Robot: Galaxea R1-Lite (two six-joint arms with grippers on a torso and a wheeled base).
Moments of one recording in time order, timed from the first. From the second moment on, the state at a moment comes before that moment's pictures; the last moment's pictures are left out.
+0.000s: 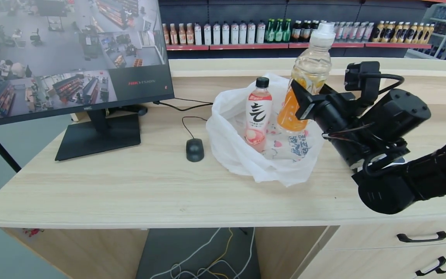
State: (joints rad) left arm 0.00 0.00 0.00 0.00 0.00 0.01; right arm 0.40 1.97 -1.01 -1.45 -0.11 -0.05
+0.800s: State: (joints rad) left arm 0.00 0.00 0.00 0.00 0.00 0.01; right arm 0.36 2.13 -1.05 -1.45 -0.11 -0.06
